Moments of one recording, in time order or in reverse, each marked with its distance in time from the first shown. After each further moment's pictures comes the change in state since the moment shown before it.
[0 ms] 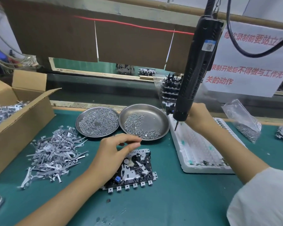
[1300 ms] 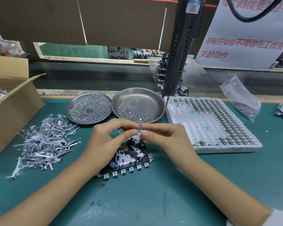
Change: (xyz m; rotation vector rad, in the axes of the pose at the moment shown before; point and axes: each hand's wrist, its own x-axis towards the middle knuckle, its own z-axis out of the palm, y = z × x) left_hand -0.003 0.004 0.006 -0.004 -0.035 0.191; right_hand -0.112 -0.077 0.034 1.355 -0.162 0.218
